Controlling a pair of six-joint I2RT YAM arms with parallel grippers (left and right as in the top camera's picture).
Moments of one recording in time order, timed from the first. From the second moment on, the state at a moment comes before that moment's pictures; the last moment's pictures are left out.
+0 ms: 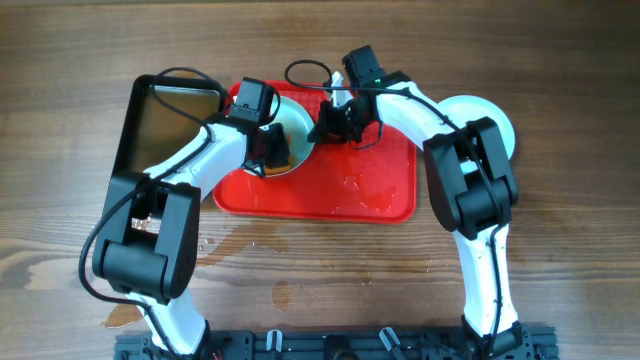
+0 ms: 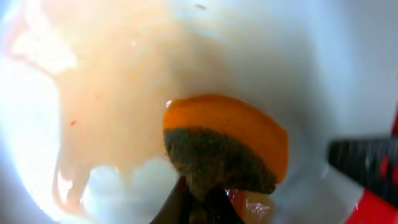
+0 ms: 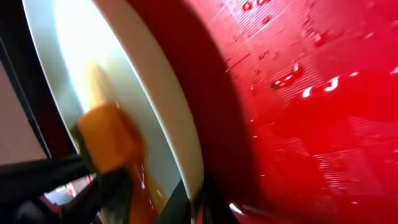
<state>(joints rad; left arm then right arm) -0.30 1.92 1.16 -0.47 0.05 -0.57 0.40 2.35 1.69 -0.62 -0.71 0.45</state>
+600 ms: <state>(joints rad) -0.30 1.94 1.16 -0.47 -0.34 -0.65 0.40 2.36 1.69 -0.64 -0.74 0.44</state>
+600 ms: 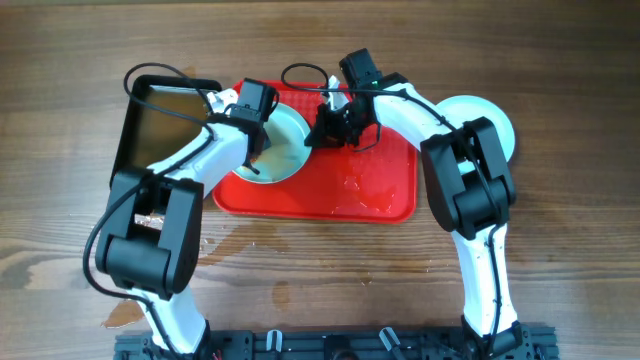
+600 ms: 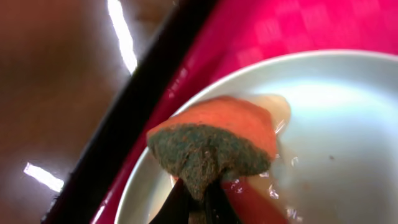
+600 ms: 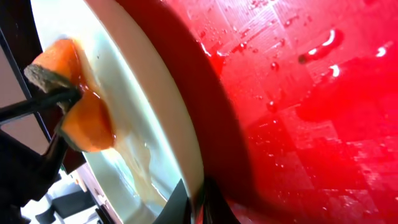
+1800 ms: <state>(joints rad) -0.32 1.93 1.18 -0.56 -0.25 -0.61 0.41 2.36 1.69 -0.63 -0.76 0.41</state>
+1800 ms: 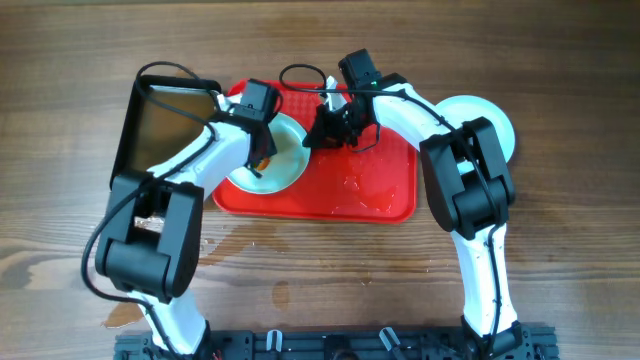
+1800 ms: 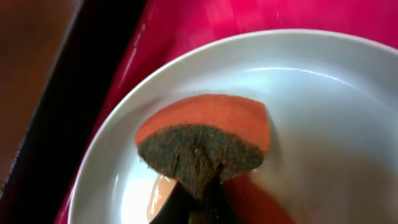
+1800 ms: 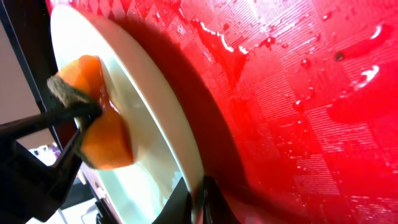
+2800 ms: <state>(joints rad) 0.05 1.54 1.29 -0.76 0.62 -0.35 0.38 2.37 1.69 -0.61 -0.77 0.41</state>
